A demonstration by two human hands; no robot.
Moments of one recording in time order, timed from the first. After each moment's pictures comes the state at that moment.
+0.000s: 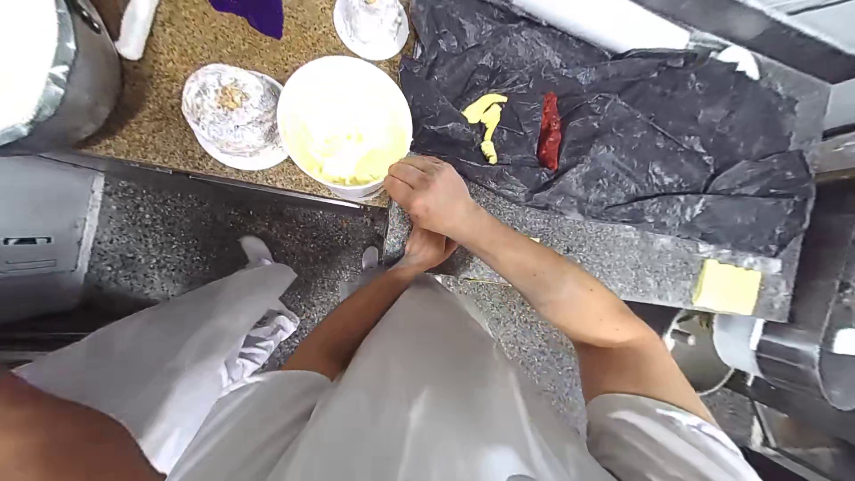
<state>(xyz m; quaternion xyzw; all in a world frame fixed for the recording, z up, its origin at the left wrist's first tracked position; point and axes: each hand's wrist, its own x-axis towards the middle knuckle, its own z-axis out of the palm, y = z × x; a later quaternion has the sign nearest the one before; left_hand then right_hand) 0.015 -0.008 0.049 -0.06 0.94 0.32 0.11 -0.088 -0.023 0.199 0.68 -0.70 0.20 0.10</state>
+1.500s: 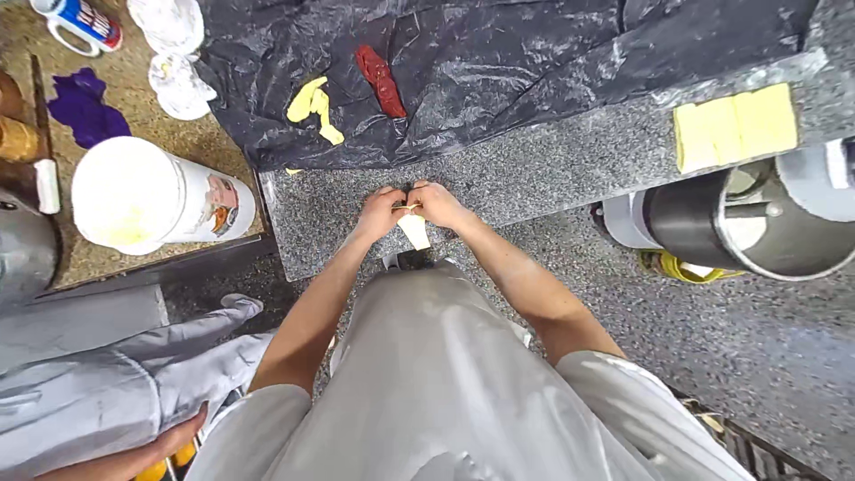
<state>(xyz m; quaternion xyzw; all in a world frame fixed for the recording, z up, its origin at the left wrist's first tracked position) -0.091 0.163 0.063 0.07 0.93 0.32 0.17 -0.141 0.357 0.050 0.35 -0.86 0.31 -0.20</state>
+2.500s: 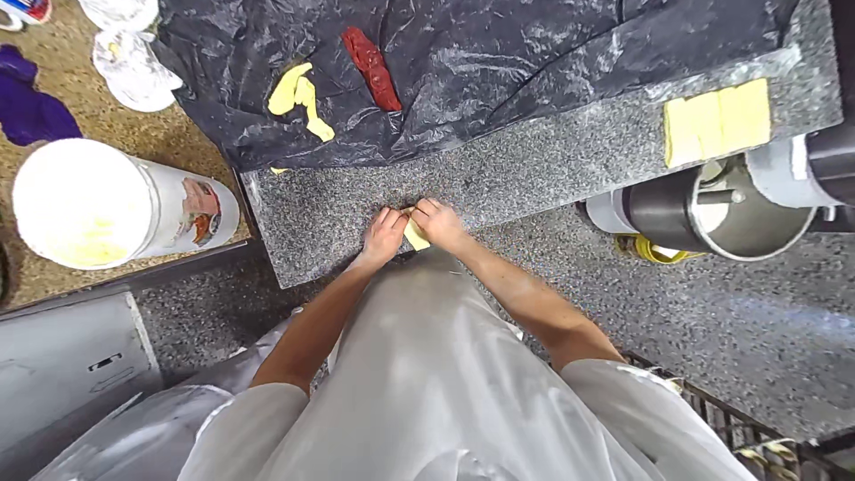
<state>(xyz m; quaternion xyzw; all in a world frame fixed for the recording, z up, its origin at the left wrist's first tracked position) -0.040 0.172 -0.003 0.19 0.94 0.26 -0.11 -0.088 0.365 0.025 0.38 -0.89 0.25 0.02</state>
